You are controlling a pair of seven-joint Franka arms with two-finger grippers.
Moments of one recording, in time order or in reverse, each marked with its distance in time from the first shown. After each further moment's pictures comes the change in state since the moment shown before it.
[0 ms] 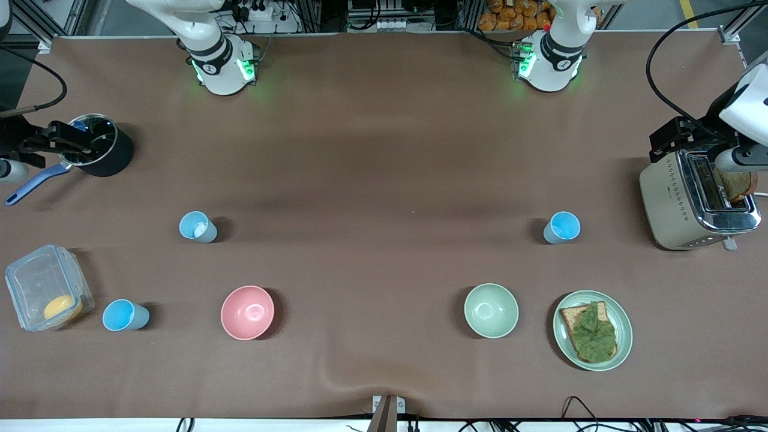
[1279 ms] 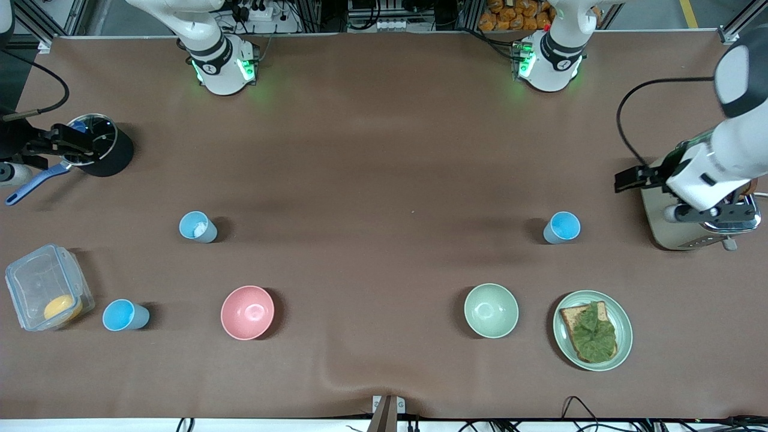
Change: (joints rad) left arm 0.034 0.113 -0.014 -0.183 -0.041 0.156 -0.001; right arm 0.000 0.009 0.000 -0.001 0.001 0.000 0.000
